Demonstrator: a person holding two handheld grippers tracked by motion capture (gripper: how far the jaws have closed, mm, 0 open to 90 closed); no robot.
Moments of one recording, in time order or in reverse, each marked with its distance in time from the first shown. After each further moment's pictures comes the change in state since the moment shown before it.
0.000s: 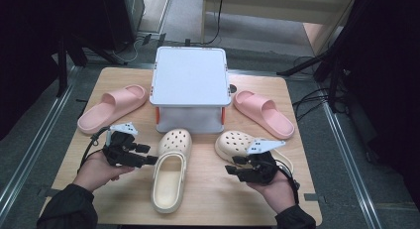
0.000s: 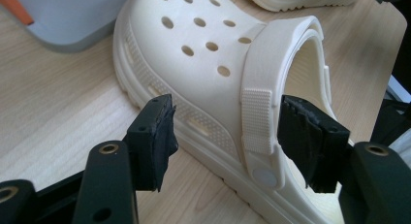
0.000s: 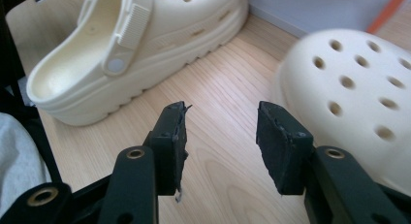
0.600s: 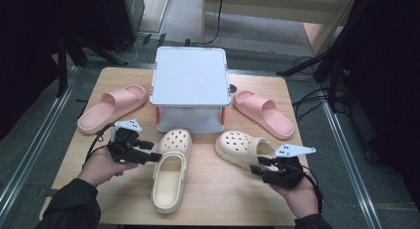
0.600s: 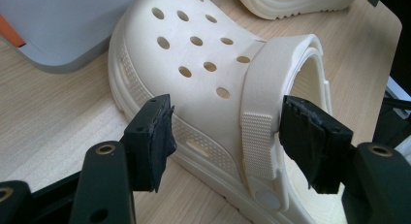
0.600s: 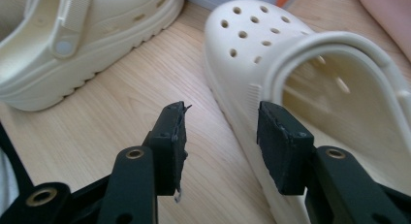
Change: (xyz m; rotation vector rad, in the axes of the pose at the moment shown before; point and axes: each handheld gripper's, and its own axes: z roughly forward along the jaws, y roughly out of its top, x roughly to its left) left arm 0.003 0.010 0.006 -0.005 -0.016 0.015; right arm -0.026 -0.031 -0.046 -0.030 -0.133 0.070
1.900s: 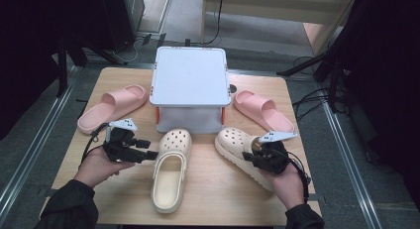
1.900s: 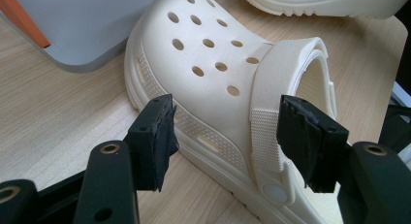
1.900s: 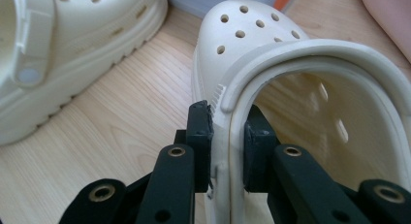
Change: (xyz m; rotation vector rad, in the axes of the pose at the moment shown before) left arm 0.003 -0.004 -0.009 -0.025 0.023 -0.008; right arm -0.001 0.033 0.034 0.065 -0.045 0.033
